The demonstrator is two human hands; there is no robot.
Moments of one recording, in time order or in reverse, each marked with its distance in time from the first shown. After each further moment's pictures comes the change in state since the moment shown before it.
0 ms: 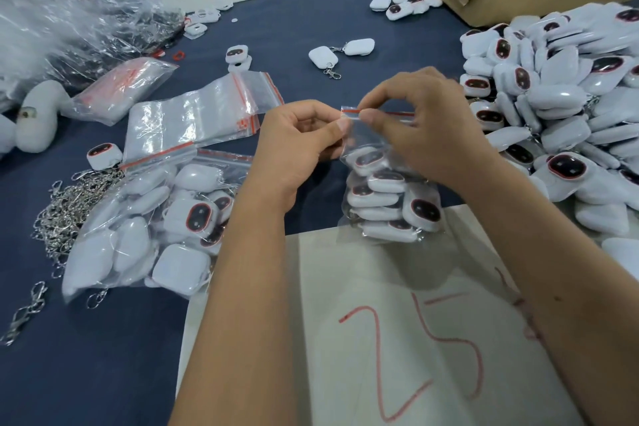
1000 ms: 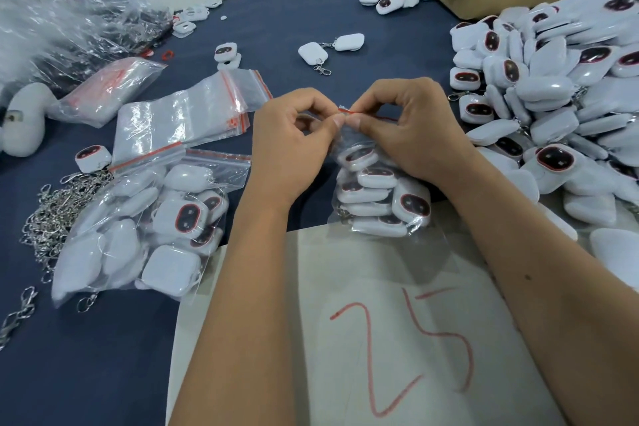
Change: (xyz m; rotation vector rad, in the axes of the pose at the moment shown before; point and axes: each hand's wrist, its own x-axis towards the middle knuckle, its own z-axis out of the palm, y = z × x) left_hand 0.001 -0.004 0.007 0.343 0.106 0.319; right_hand 0.000 0.014 0.011 0.314 -0.022 -0.049
